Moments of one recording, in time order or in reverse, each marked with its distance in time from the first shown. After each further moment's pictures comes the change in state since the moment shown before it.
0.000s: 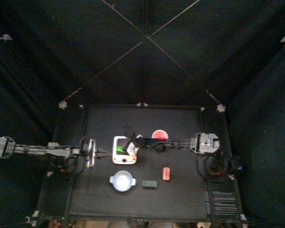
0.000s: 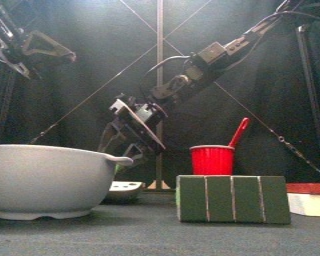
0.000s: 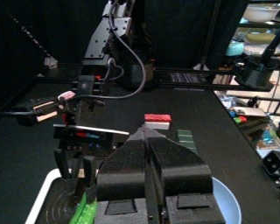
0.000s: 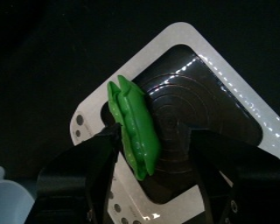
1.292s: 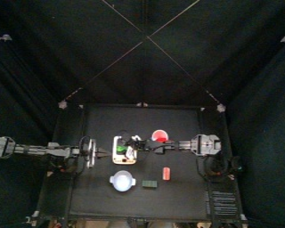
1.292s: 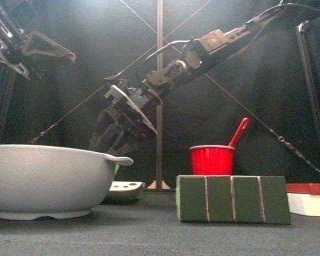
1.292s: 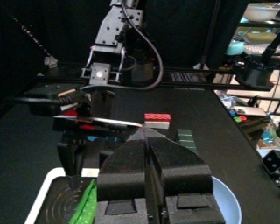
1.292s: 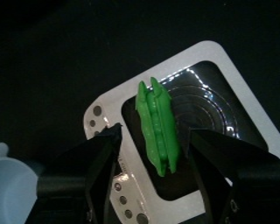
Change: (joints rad) left arm 0.000 0.000 0.005 0.000 0.000 -0.002; right arm 0.052 -0.008 -0.066 -0.190 0.083 -0.002
